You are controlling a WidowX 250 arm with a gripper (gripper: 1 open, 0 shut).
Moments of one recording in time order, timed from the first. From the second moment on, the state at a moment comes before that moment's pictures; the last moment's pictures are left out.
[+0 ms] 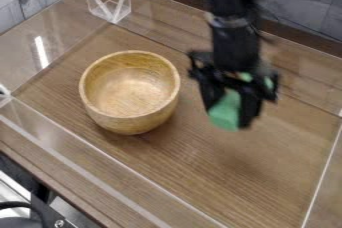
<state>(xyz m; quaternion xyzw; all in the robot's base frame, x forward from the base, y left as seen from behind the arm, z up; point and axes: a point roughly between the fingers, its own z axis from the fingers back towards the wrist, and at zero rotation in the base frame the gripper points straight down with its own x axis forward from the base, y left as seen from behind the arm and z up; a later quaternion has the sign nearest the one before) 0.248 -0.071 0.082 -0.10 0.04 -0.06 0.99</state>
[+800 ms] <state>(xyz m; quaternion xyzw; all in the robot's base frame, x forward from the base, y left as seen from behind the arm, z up) 0.259 -0.040 0.061 -0.08 0.05 -0.13 0.99</state>
